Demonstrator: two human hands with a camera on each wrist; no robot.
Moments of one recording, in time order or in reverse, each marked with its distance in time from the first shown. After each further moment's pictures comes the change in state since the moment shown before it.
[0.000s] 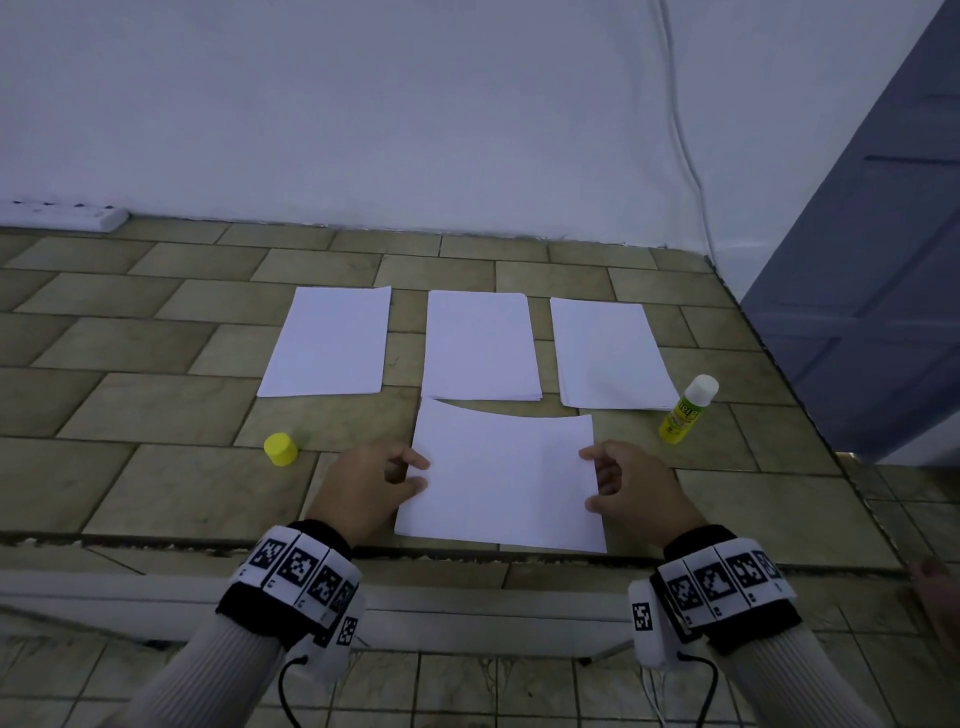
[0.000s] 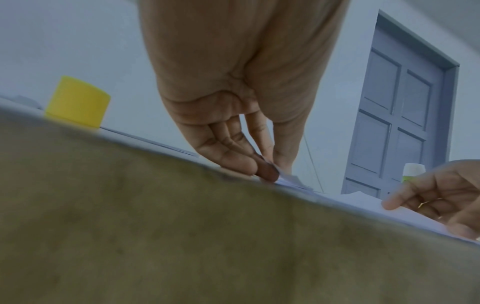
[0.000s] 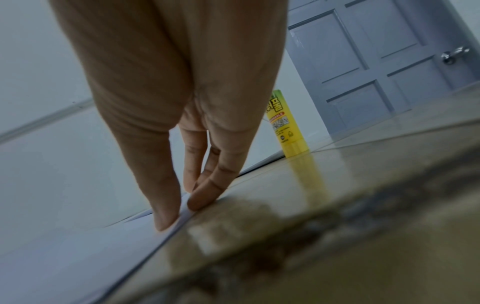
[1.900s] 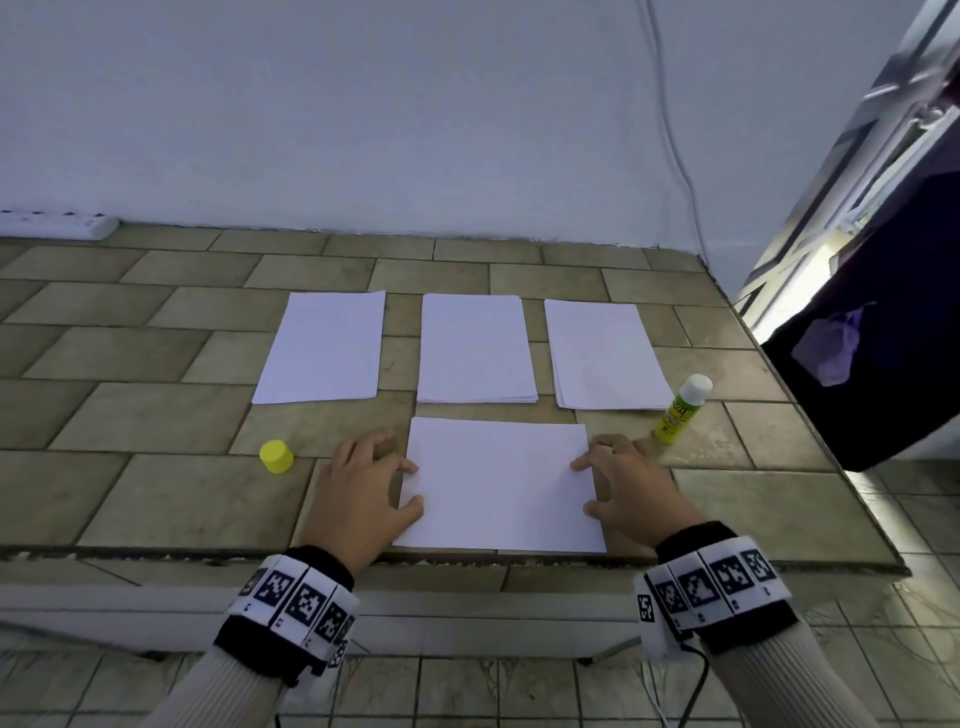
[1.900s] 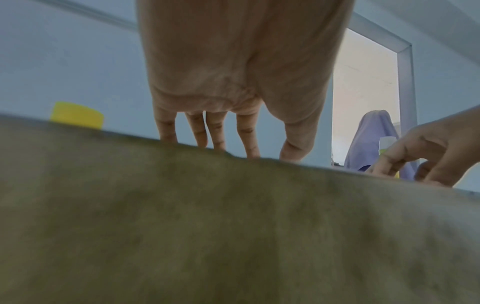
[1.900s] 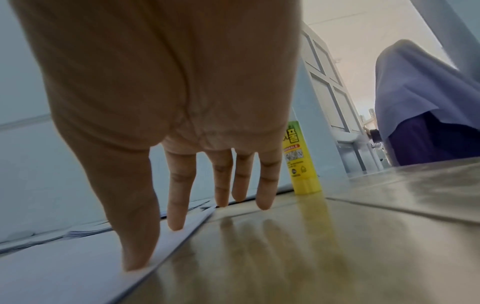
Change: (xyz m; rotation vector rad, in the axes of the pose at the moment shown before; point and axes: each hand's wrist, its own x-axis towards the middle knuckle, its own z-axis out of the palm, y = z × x) left_hand -0.014 0.000 0.003 0.397 0.048 0.039; right_hand -0.004 -0.015 -0.006 -0.480 -0.082 -0.018
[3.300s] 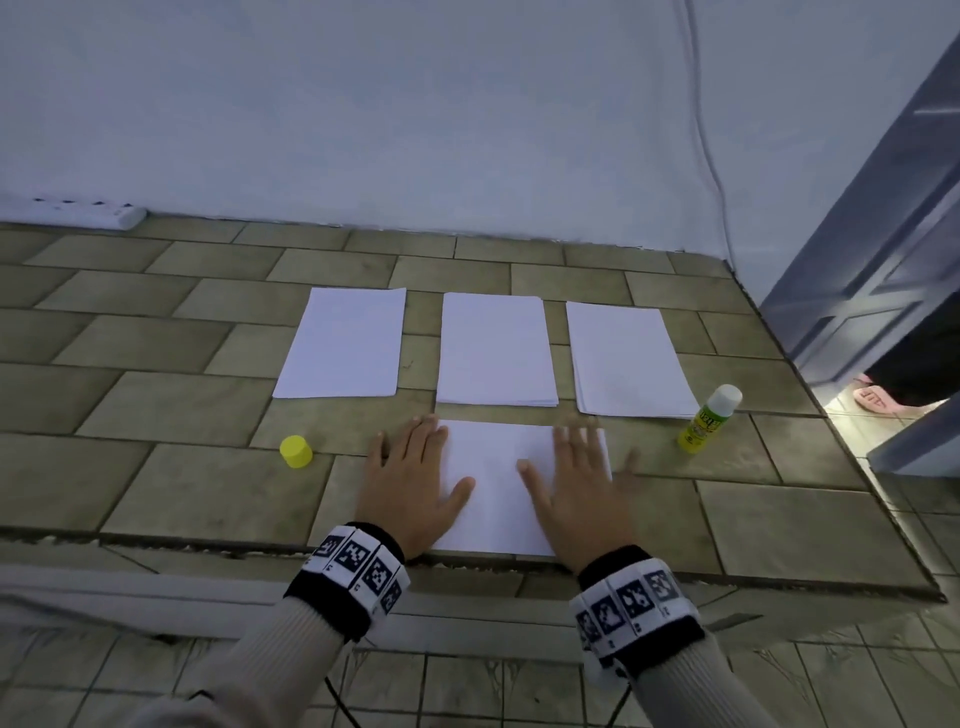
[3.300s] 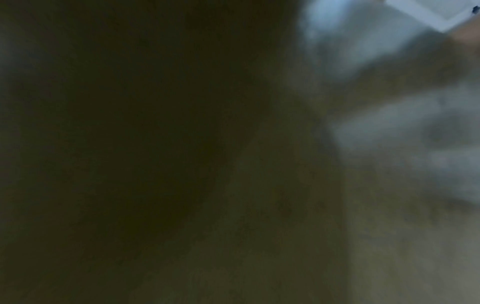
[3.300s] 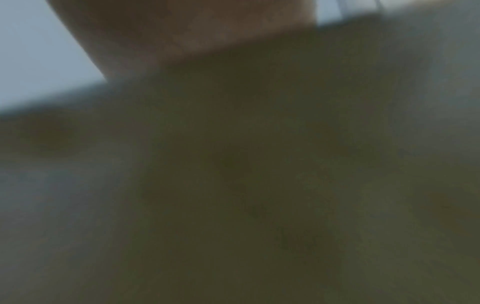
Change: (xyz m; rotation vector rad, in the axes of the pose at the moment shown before) left_hand 0.023 0.006 0.038 0.218 0.008 0.118; right_hand 0.017 -0.065 0.049 -0.098 0.172 0.085
